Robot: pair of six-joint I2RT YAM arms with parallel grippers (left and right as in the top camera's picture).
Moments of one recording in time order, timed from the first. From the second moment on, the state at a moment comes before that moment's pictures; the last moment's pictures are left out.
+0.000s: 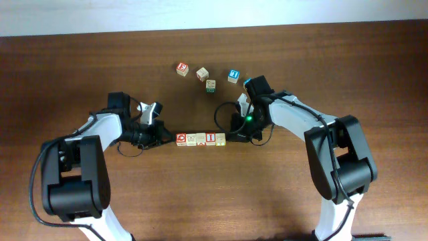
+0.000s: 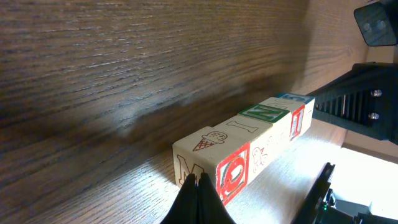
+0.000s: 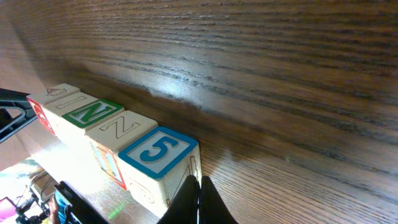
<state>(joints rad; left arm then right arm) 0.05 1.96 1.08 -0.61 0.80 0.03 0.33 2.04 1.27 -0.64 -0.63 0.42</state>
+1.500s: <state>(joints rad) 0.08 1.96 1.08 -0.61 0.74 0.04 0.34 2.02 1.27 -0.56 -0.76 0.31</state>
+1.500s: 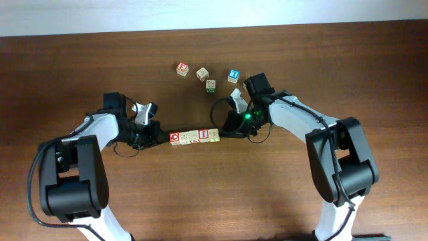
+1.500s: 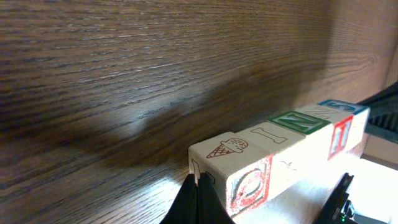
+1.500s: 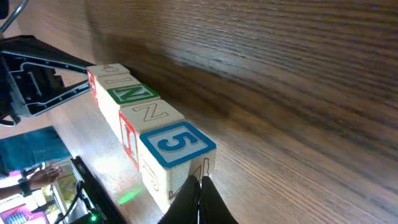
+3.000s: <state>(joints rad) 0.06 1.96 1.09 -0.65 0.62 -0.01 0.40 2.00 1.28 -0.65 -0.46 0.50</state>
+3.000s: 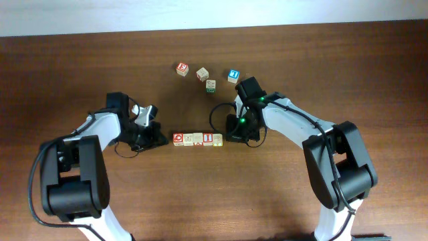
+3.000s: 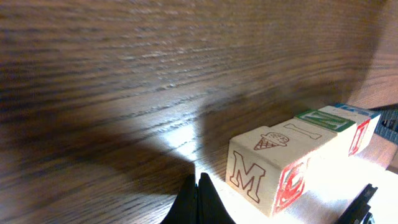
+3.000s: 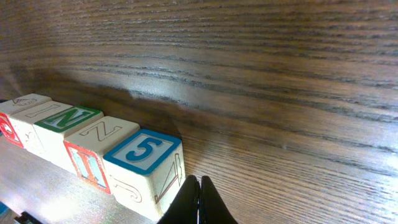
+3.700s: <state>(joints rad) 0.09 1.99 1.09 -0.66 0.82 0.16 0.40 2.00 1.28 -0.65 -0.52 0.43</state>
